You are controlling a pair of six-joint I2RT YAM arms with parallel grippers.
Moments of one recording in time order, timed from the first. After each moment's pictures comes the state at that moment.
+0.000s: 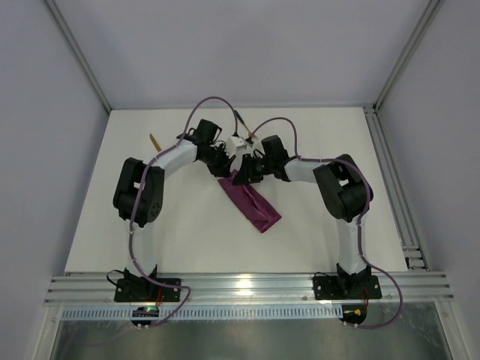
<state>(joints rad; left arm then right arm) -0.41 2.03 1.51 -0.57 0.53 0.57 0.50 2.08 1.24 0.13 -0.67 0.46</state>
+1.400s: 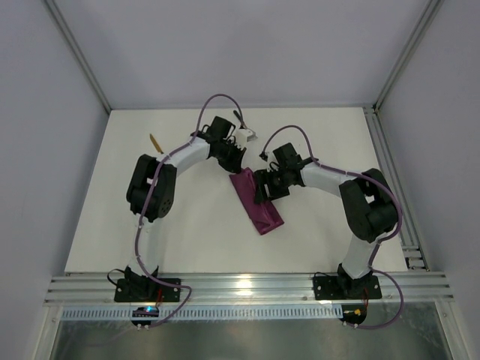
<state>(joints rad) -0.48 2.15 1.66 -0.53 0.45 0.23 0.48 1.80 1.09 -0.36 -0.40 0.21</state>
